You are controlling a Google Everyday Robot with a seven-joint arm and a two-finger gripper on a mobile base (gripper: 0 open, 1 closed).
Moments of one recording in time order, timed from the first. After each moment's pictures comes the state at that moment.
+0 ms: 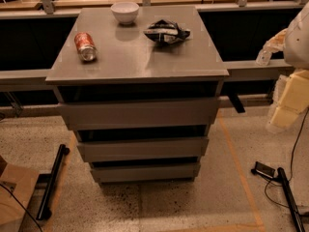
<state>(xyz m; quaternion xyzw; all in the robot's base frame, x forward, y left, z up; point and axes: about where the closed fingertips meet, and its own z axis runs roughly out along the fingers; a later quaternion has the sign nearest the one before) 0.438 -0.217 0.976 -0.60 0.78 -0.03 0.16</state>
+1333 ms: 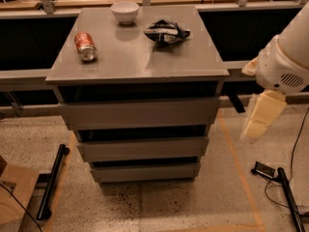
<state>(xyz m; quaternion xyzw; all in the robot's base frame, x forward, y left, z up) 0.457 -0.200 0.915 -0.60 0.79 0.02 0.15</state>
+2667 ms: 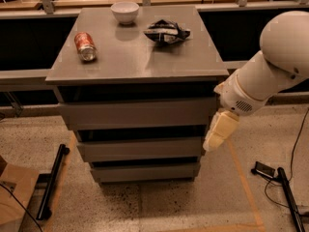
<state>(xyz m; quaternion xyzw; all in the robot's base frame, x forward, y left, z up) 0.499 -0.156 0.826 -0.57 0.79 0.06 0.20</state>
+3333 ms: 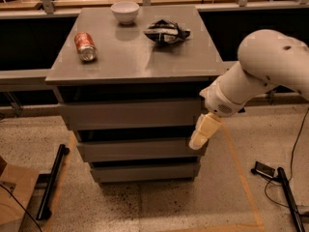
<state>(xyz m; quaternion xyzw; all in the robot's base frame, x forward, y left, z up) 0.529 -0.130 0.786 -0.58 0.78 0.09 0.20</state>
